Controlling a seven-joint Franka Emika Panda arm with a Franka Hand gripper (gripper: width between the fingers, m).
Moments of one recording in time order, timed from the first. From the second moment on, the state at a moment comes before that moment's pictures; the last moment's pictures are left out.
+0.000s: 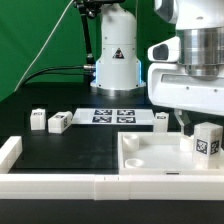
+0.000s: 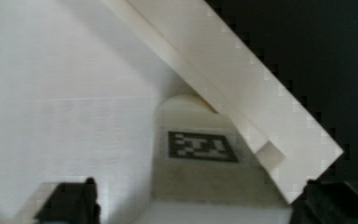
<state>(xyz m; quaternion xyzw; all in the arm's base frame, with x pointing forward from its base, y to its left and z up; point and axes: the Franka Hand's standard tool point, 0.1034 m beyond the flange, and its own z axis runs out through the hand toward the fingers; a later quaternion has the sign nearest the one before) 0.614 0.122 0.071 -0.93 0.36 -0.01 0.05</state>
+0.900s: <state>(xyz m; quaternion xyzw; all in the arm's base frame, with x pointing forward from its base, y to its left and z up) 0.619 0.117 0.071 -0.99 -0.16 -0.03 0.03</state>
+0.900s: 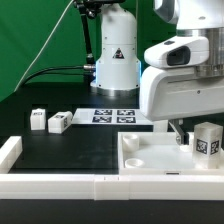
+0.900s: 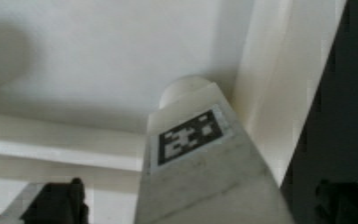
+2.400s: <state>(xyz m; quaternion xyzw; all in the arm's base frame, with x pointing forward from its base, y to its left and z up) 0.617 0.118 0.070 -0.94 0.34 -0.01 0.04</state>
